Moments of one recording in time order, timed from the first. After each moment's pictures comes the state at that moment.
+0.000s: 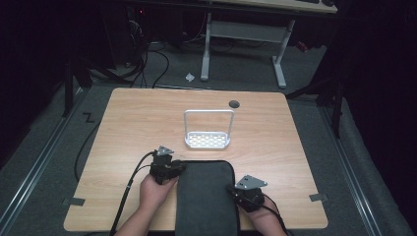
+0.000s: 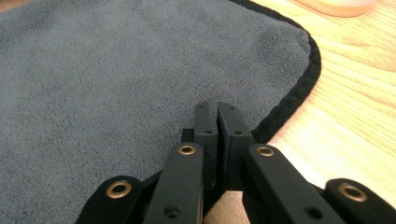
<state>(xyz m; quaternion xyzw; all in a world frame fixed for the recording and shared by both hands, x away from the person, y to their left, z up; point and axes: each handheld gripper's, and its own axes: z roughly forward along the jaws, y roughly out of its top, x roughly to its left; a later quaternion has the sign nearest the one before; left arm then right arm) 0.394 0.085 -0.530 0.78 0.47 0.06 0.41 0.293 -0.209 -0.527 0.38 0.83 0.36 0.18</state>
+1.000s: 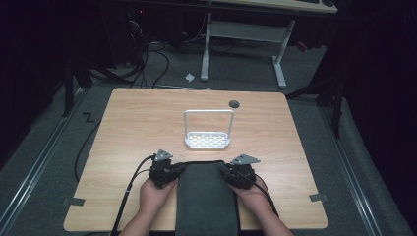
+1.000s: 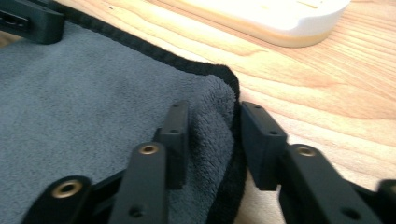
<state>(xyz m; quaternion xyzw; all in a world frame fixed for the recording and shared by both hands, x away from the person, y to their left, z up) 0.386 0.090 -0.538 0.78 0.45 0.07 0.44 0.358 -0.197 -0.531 0.46 0.79 0.36 0.17</state>
